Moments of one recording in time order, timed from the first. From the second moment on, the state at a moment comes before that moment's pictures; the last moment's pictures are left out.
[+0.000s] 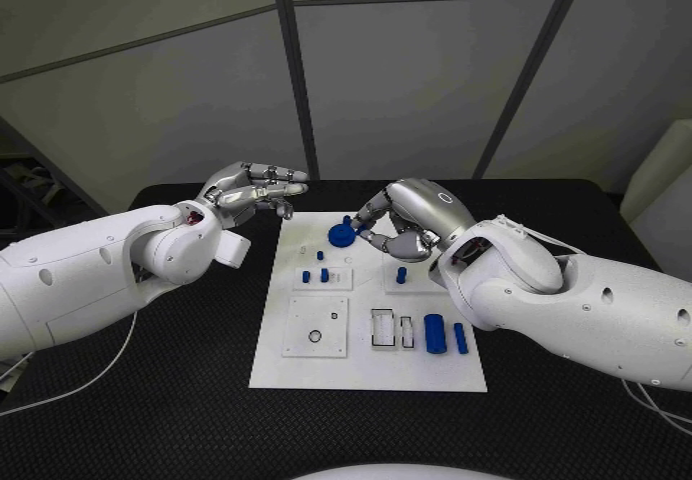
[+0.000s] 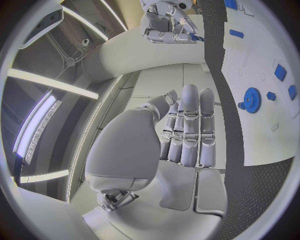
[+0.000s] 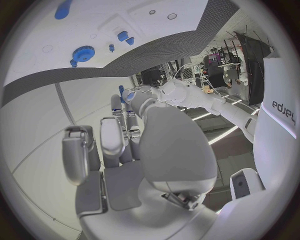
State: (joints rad) left arm 1.21 -0.90 0.04 1.40 -0.11 -0.05 0.30; left_hand 1.40 -0.15 0.46 -0.09 0.12 1.08 0.16 0.09 0.10 1.20 0.09 0.10 0.07 1.30 0.00 0.70 0.48 0.19 1.04 0.11 0.75 0.81; right arm 1.16 -0.73 0.07 1.72 -1.66 -0.53 -0.20; right_hand 1.42 -0.14 0.47 0.01 0.22 1.20 0.10 0.08 0.14 1.28 0.04 0.06 0.17 1.46 -0.03 1.23 1.06 0.02 1.47 0.08 1.54 1.31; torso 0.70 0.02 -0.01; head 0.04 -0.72
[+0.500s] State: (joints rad) left arm 1.21 -0.90 0.04 1.40 -0.11 -0.05 0.30; left_hand 1.40 -0.15 0.46 -0.09 0.12 1.08 0.16 0.09 0.10 1.20 0.09 0.10 0.07 1.30 0.00 0.70 0.48 0.19 1.04 0.11 0.75 0.81; right arm 1.16 -0.72 0.07 1.72 -1.66 -0.53 -0.19; right_hand 1.42 -0.14 0.47 0.01 0.22 1.20 0.10 0.08 0.14 1.28 0.04 0.06 0.17 1.46 -0.03 1.23 1.06 0.02 1.47 0.08 1.54 1.31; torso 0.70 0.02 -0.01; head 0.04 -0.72
